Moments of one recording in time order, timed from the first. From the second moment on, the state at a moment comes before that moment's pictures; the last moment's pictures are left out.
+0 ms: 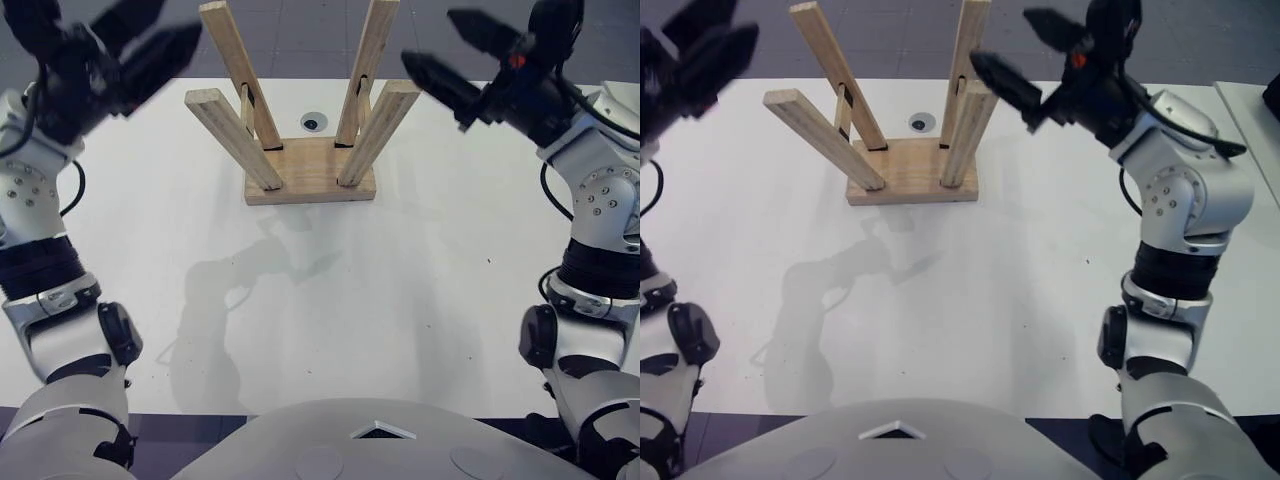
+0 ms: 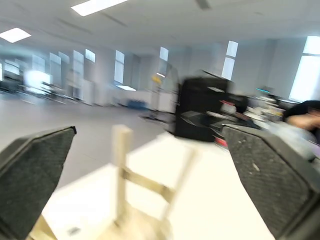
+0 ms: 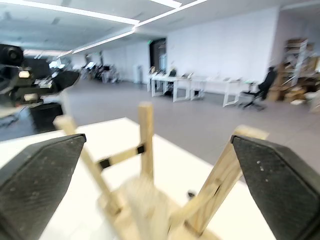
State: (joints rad) left arm -0.55 0.67 0.37 0.13 -0.78 0.64 -1.20; right arm -0.59 -0.52 -0.18 -0.12 0.59 0.71 0.87
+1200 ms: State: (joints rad) left arm -0.59 0.74 -0.03 0.45 -0.64 0.54 -1.60; right arm -0.65 -0.56 0.12 0.21 0.51 0.61 1.36
